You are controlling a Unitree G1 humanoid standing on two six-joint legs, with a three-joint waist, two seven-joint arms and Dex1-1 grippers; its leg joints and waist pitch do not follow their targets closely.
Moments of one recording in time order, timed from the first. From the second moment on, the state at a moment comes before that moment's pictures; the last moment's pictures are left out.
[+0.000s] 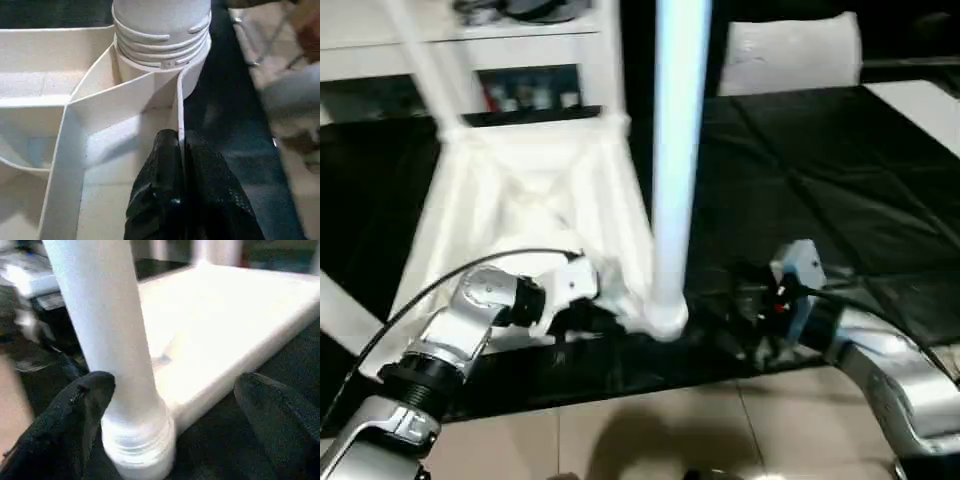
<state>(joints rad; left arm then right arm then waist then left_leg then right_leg) -0.48 0.49 -0.34 0.46 -0.06 0.01 -1.32 -0.15 -0.44 0.09 -0.09 0.40 0.34 0.89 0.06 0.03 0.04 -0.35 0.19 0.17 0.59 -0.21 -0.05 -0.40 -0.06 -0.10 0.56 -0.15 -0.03</state>
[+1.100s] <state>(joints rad) -0.65 0.42 -0.43 0.70 0.00 -0.17 -1.48 -0.31 -0.47 0.22 0.16 0.40 0.27 1.27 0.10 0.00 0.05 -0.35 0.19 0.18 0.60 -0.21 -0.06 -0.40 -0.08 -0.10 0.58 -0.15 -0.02</state>
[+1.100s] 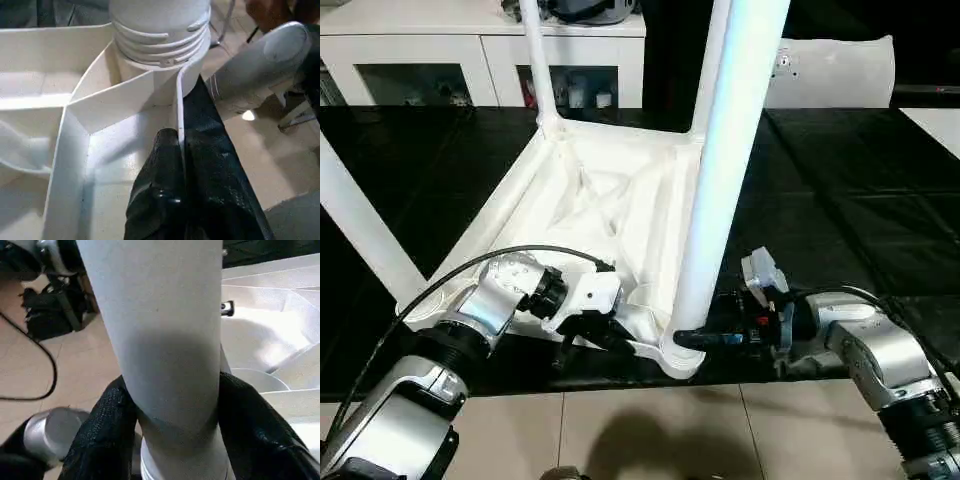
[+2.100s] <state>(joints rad) -0.66 0.17 -0.31 0.62 0.13 0.22 -0.82 -0.35 -0.02 0.01 0.16 0.18 0.33 0.32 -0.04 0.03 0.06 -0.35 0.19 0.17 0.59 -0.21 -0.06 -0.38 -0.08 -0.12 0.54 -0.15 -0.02</state>
